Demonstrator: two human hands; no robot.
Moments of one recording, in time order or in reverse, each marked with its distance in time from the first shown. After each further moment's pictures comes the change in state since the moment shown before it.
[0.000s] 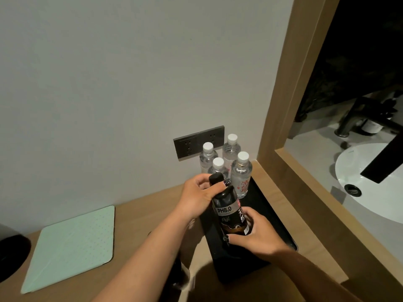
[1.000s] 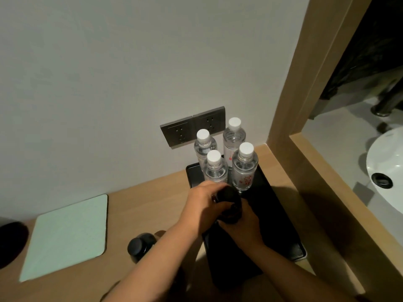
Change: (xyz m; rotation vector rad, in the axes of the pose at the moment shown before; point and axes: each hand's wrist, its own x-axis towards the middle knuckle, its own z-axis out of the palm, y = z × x) left_hand 0.057 -0.061 0.020 0.598 -0.034 0.363; right_hand 0.092 0.085 0.039 0.043 0.249 0.067
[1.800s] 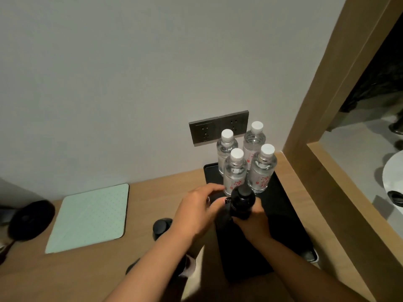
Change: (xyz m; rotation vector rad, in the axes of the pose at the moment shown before) left_hand -0.060 0.012 -0.049 0.140 0.075 -0.113; right_hand -0.006 -0.025 0.009 -0.064 0.060 0.053
